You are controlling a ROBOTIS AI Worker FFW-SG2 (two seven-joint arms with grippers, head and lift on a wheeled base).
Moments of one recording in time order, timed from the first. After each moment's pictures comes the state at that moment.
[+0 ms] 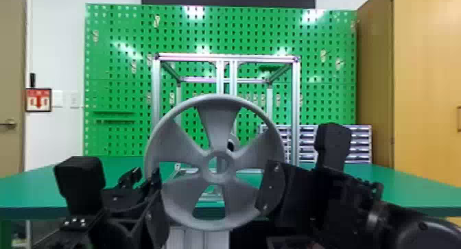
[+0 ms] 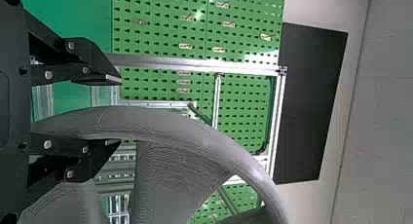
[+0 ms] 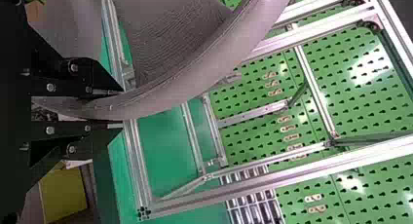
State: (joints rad) left arm -0.42 0.22 -0.15 -2.02 0.34 0.42 0.12; right arm -0.71 0.00 0.07 -1.97 -0.82 1.06 -0.61
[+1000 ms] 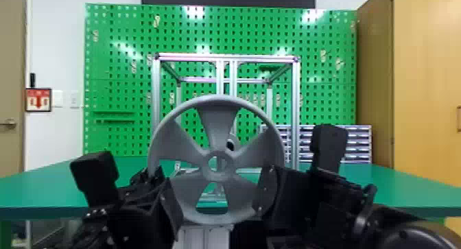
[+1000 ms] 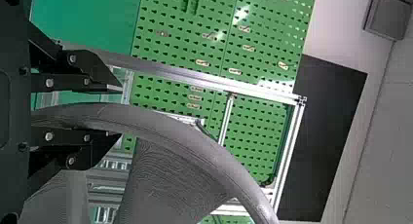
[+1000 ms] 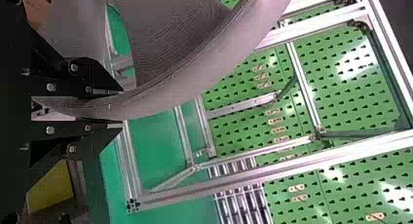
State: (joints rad) left arm -0.49 0.15 -0.18 -1.93 0.43 0.42 0.28; right arm -0.69 0.00 0.12 -1.97 -0.72 0.99 -0.61
